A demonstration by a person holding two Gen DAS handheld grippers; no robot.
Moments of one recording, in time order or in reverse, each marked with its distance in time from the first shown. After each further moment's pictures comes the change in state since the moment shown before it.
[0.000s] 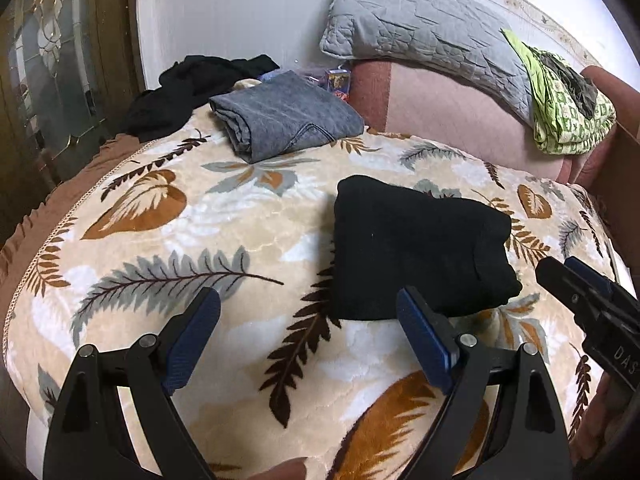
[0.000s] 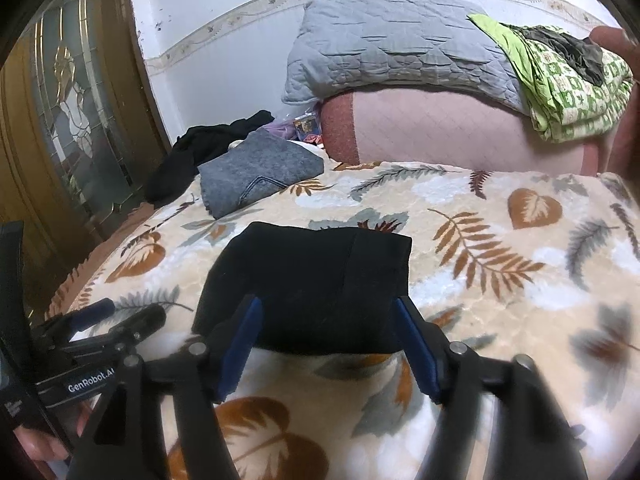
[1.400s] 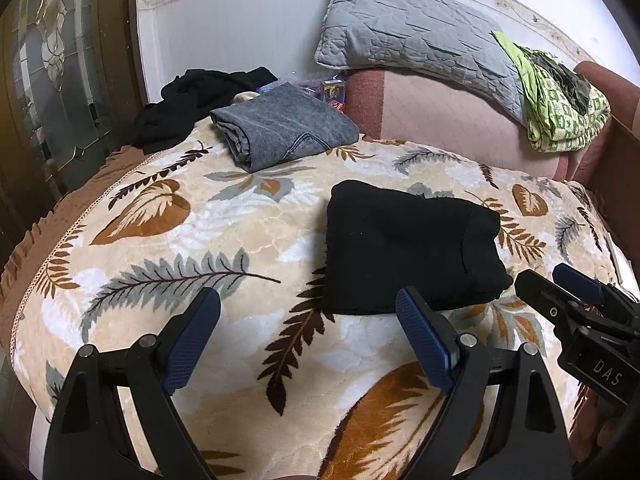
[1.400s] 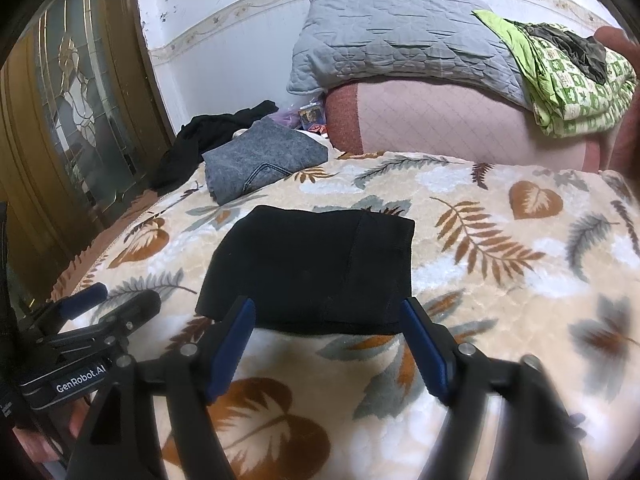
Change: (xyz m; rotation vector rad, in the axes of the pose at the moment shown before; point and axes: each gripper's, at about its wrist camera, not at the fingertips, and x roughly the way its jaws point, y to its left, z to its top) left arm -0.016 -0.011 -0.007 0.023 -0.032 0.012; right arm -0.001 0.002 -0.009 -0.016 0.033 0.007
